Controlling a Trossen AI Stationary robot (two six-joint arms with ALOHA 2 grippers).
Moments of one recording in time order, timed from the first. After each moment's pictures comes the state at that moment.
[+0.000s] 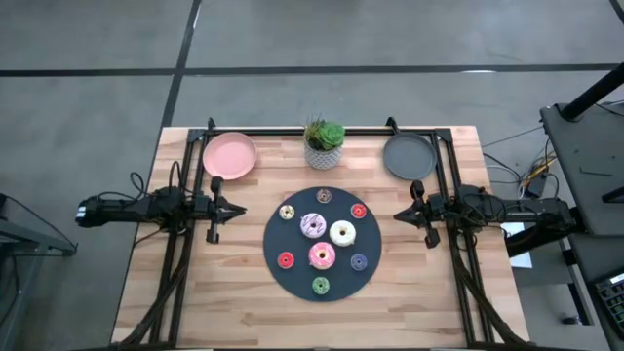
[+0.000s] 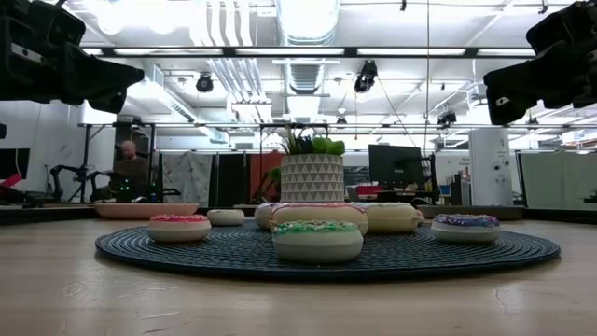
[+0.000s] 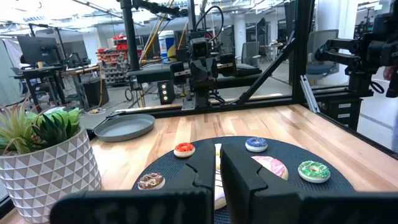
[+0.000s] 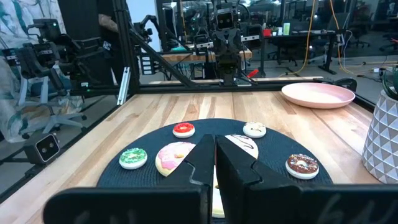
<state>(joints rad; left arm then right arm) -0.04 0.02 0.01 0.03 -0.02 0.10 -0.01 0.07 0.01 0.03 -0.16 0.10</state>
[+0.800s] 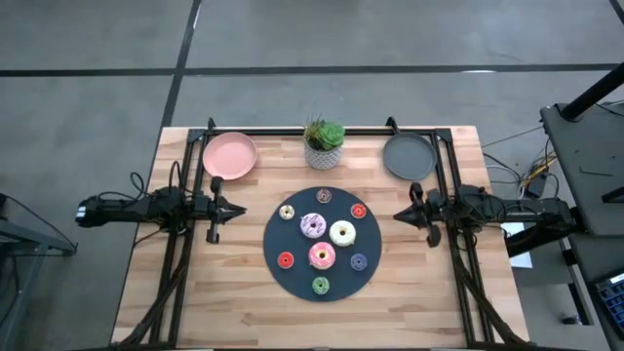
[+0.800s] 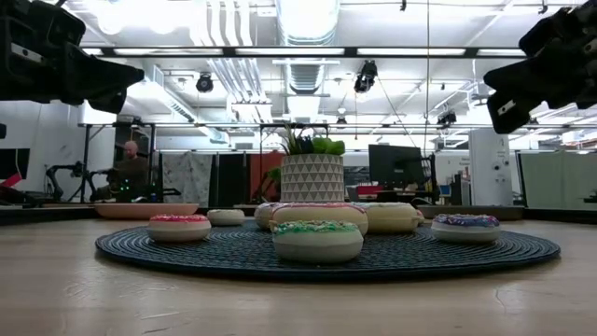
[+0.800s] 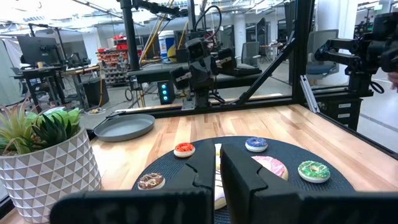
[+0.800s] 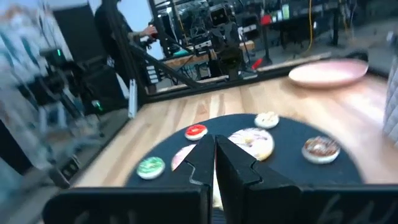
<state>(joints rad) -0.04 0.02 0.01 0.03 -0.02 0.10 -0.01 0.07 0.01 0.04 -0.16 0.33</state>
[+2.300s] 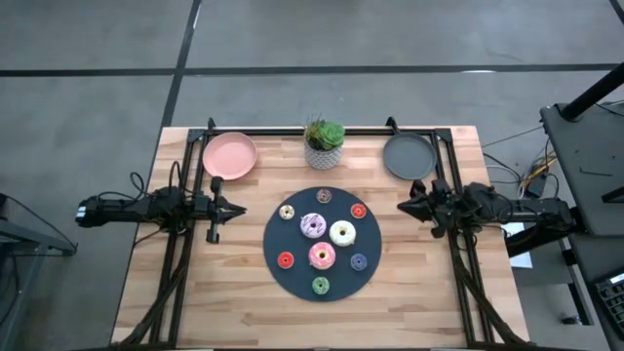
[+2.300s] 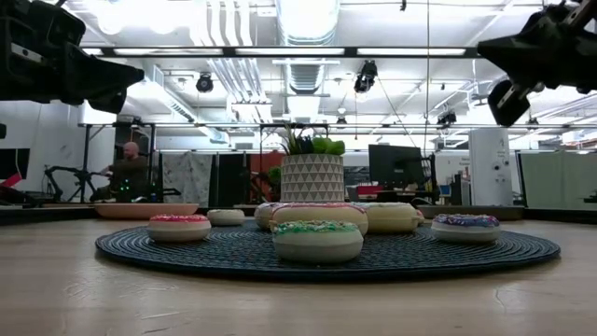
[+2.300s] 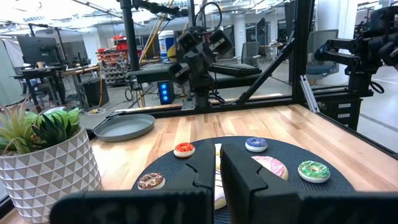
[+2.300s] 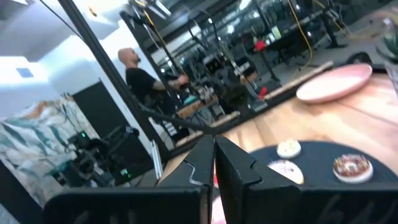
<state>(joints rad) -0.04 0.02 0.01 0.03 -0.02 0.10 -0.01 0.07 0.01 0.23 -0.07 0.59</state>
